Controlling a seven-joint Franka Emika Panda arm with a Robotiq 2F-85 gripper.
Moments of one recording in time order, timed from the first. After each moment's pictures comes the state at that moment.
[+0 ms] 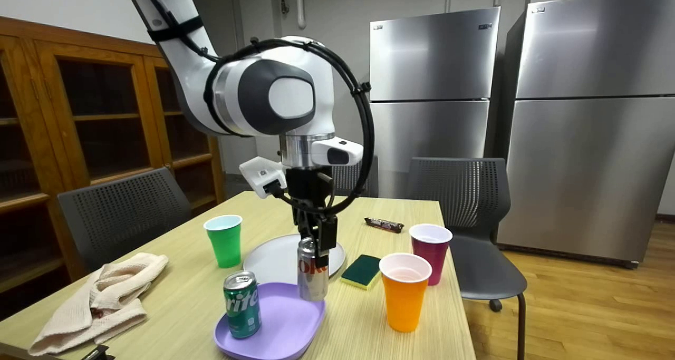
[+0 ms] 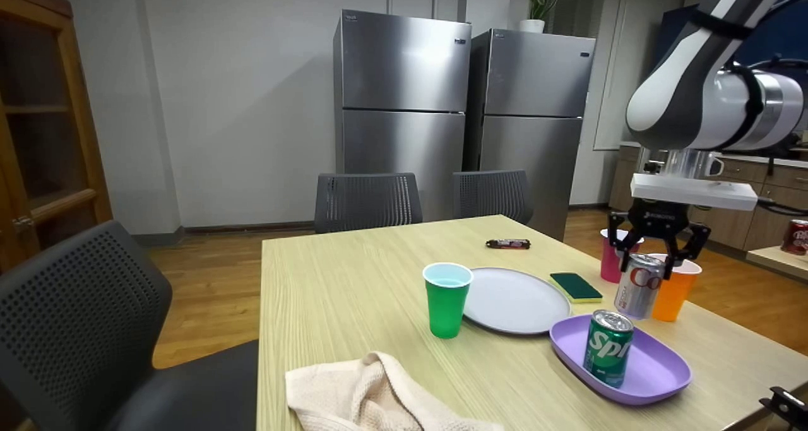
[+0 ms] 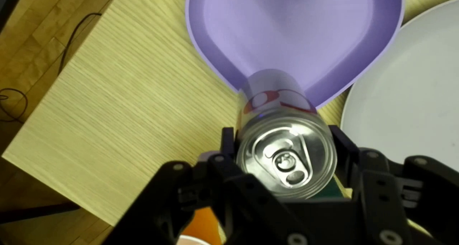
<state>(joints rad) -0.08 0.11 -0.29 -2.58 0.04 2.69 0.37</state>
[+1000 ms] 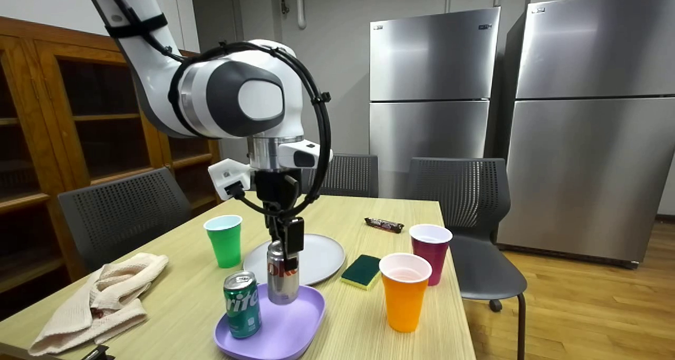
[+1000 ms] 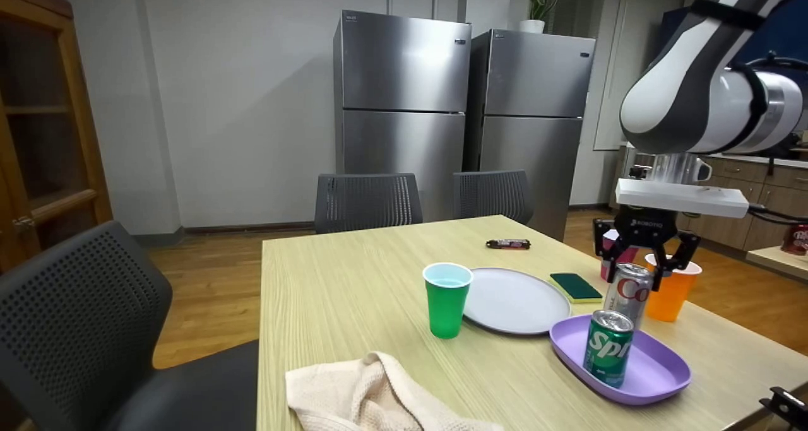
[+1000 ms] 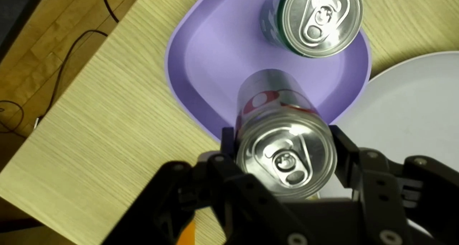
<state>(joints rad) -0.08 0.06 -0.19 -2.65 0.01 2.71 0.47</state>
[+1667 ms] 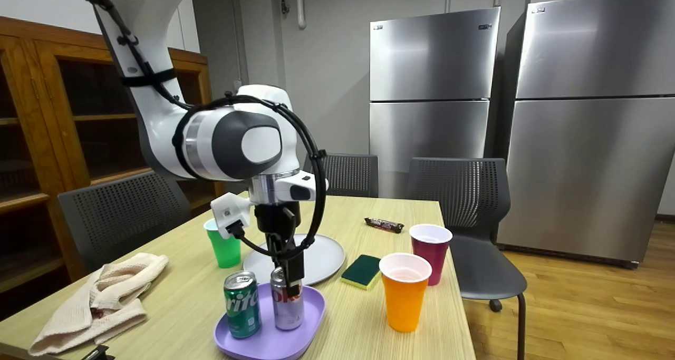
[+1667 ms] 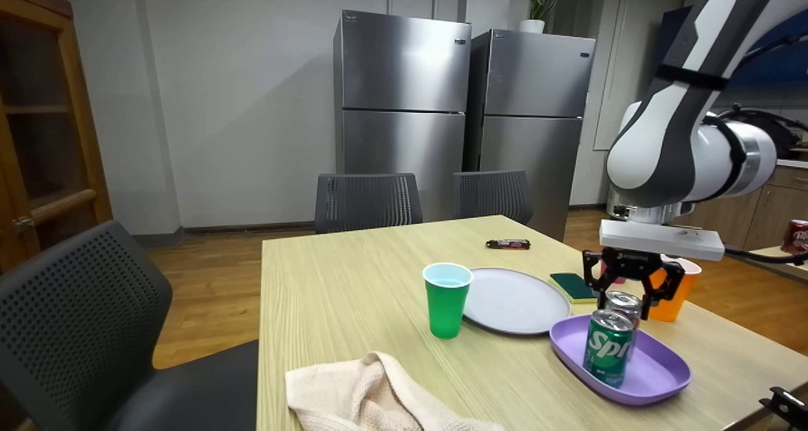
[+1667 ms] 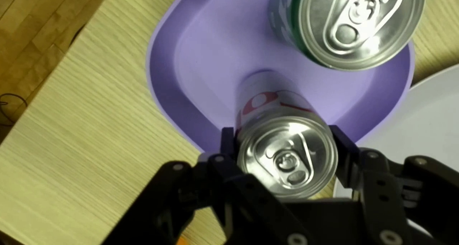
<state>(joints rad) -0.02 0.25 -0.22 -2.63 -0.03 2.88 0.55</state>
